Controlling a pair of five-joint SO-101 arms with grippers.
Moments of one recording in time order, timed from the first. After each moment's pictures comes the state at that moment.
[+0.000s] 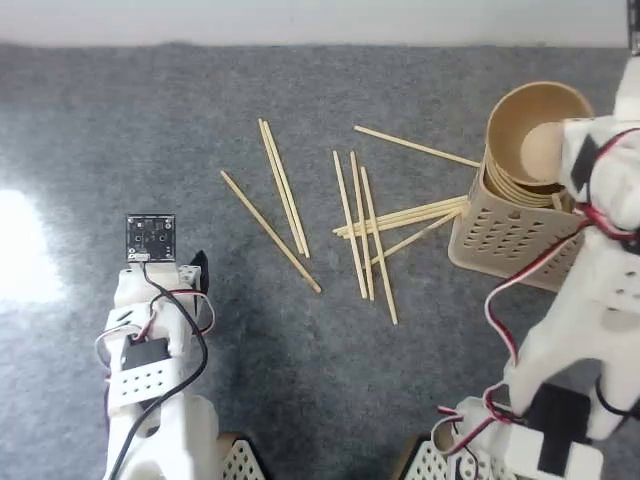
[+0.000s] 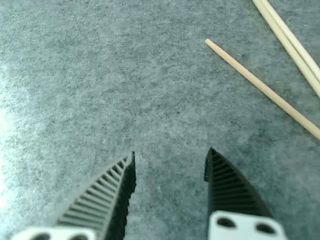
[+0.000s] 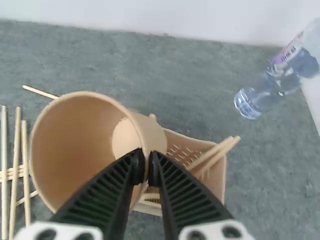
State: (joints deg) left arm -21.5 -54.1 90.1 16.7 -5.0; right arm 12.0 -11.5 -42.4 100.7 16.7
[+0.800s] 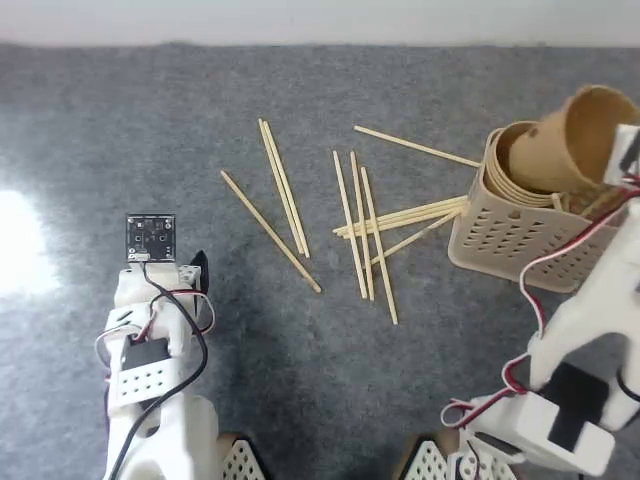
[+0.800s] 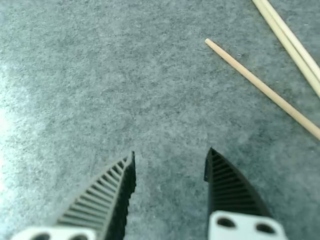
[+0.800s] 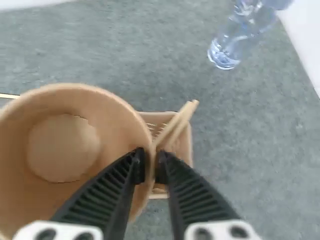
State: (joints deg) left arm -21.5 -54.1 90.1 16.7 -5.0; right arm 25.3 -4.9 -41.9 100.7 13.6
